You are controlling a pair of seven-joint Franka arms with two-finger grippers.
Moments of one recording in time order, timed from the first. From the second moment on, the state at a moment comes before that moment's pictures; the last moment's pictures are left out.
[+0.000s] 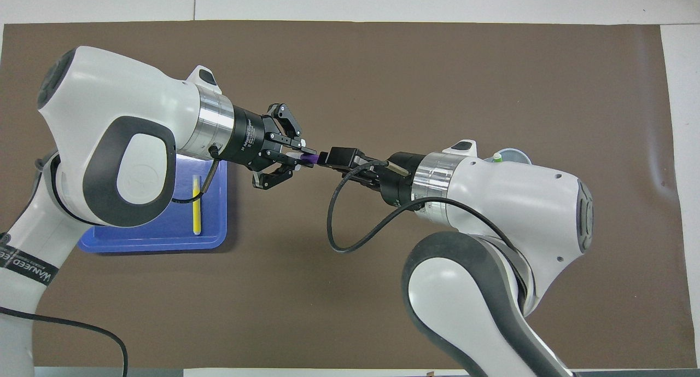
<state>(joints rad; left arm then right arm) 0.08 0.16 -0.54 -1.77 -0.62 2.00 -1.47 0.49 -0.01 0.07 -2.05 1.01 2.55 0.21</state>
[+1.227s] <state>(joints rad) 0.08 0.16 -0.54 -1.77 -0.63 2.02 -1.48 0.39 -0.02 0.06 -2.03 0.83 2.45 0.20</state>
